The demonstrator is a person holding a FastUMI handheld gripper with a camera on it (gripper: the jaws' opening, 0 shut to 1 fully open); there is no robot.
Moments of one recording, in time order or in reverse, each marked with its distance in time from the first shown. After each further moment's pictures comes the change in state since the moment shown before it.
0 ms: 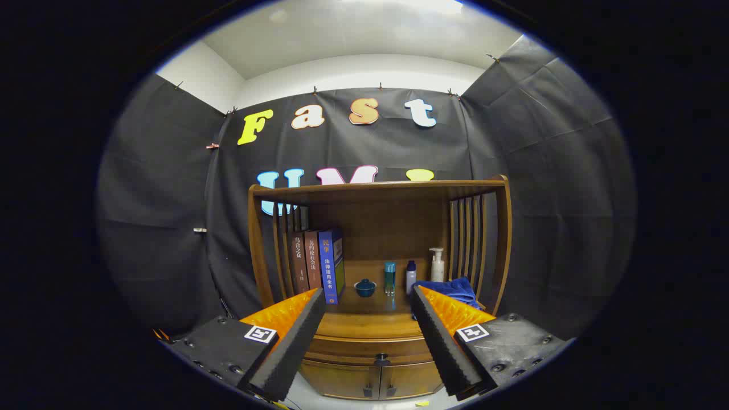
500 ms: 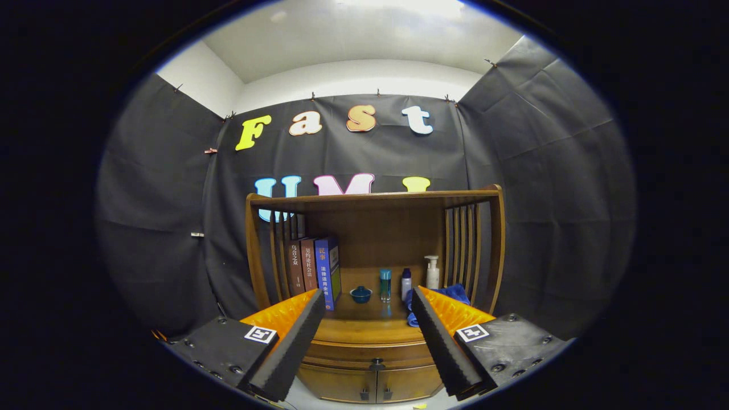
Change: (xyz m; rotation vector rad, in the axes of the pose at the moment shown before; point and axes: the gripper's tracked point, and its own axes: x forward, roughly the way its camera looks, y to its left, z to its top) arm -0.002 -0.004 0.010 -0.012 -0.019 -0.016
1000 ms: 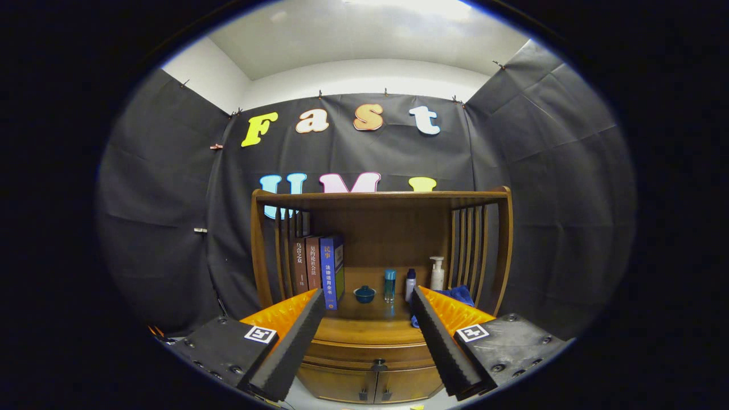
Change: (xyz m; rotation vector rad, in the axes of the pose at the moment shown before) arm 0.007 0.012 -0.005 -0.019 0.010 0.021
